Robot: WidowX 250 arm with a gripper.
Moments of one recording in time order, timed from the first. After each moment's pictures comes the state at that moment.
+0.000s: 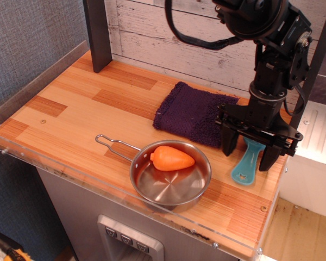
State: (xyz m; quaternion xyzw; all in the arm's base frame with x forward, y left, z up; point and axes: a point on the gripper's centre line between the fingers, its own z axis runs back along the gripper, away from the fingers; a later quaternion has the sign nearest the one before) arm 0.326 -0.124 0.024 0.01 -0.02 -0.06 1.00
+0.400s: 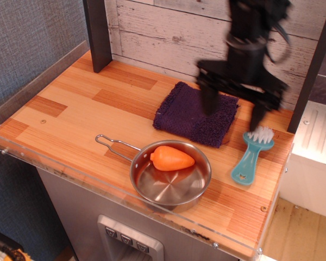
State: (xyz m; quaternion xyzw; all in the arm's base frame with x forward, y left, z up) arm 0.314 -0.085 0.097 -0.01 -0.07 -0.05 1.00
